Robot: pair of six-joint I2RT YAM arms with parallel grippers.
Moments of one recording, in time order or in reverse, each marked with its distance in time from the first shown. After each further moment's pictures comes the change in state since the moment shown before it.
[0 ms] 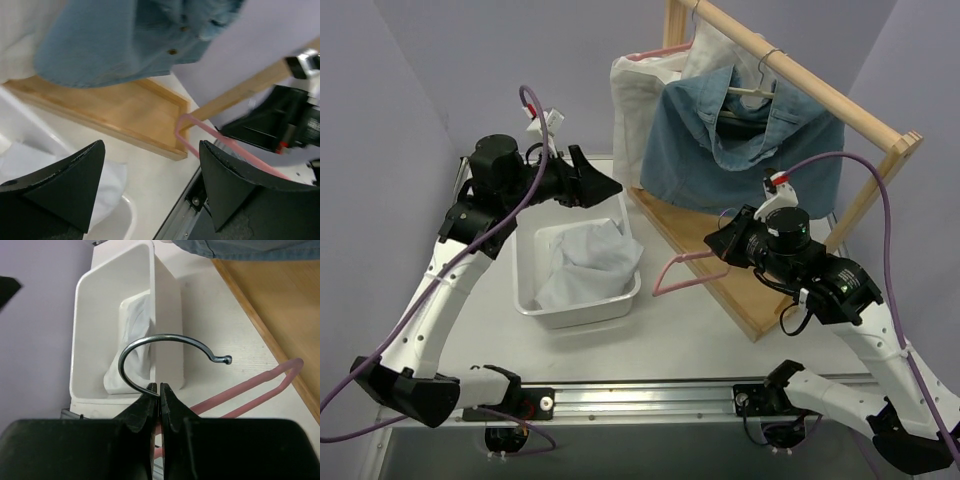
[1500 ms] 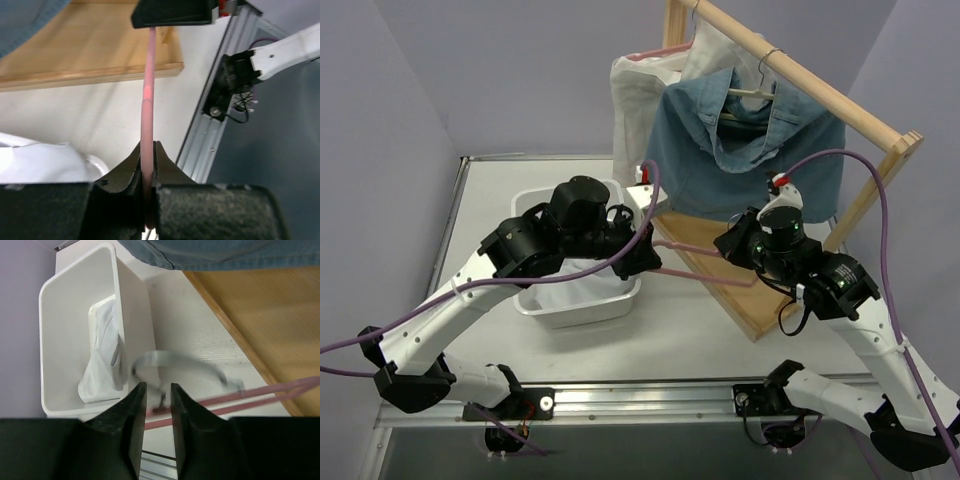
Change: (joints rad) left arm -0.576 0.055 0.172 -0.404 -0.226 0.421; right arm 0.000 0.033 0.018 -0.095 0.114 0.012
